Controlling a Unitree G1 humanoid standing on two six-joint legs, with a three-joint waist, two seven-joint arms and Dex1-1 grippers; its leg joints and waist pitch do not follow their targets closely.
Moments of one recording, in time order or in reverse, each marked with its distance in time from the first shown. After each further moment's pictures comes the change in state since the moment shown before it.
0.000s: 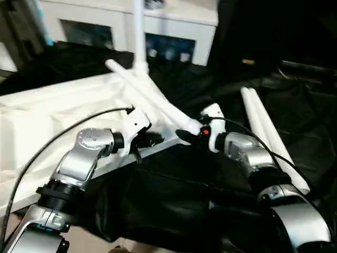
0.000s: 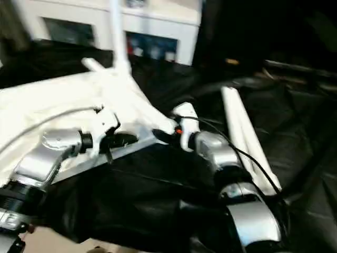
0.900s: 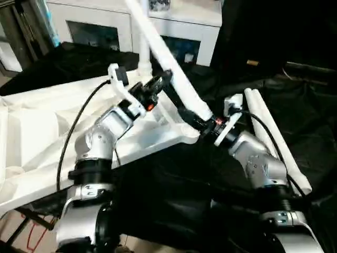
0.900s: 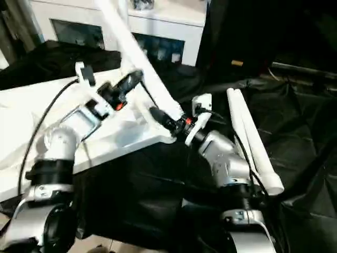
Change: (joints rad) left arm -0.230 -0.402 0.568 0.159 -0.640 0.337 0.318; right arm 0.189 0.061 -0.116 -0.501 0.299 0.156 0.067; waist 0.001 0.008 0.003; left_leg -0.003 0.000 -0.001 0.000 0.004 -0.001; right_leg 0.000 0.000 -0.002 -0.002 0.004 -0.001
